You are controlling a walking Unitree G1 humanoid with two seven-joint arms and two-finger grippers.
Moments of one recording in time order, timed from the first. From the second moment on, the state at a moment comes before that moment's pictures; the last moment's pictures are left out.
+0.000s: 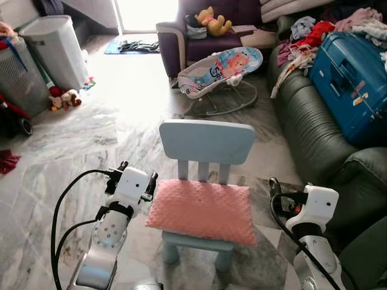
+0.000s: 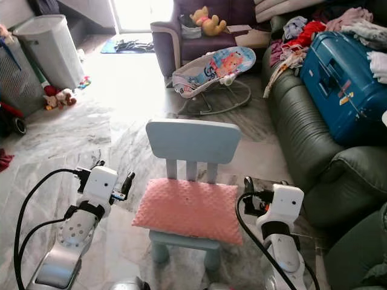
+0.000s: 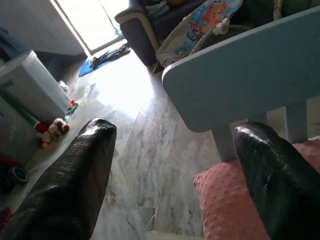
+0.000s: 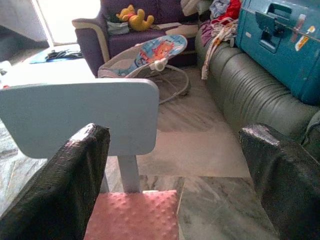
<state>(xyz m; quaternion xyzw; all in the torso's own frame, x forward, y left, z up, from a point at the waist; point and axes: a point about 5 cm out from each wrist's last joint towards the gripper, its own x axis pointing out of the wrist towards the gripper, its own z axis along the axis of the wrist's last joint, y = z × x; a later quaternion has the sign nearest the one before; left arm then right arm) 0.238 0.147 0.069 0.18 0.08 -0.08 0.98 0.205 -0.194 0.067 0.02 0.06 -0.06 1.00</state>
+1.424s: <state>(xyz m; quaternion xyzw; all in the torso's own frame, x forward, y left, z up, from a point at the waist) 0.230 0.151 0.071 0.17 0.08 -0.04 0.98 0.225 -0.179 0.070 0.02 0.05 -0.02 1.00</state>
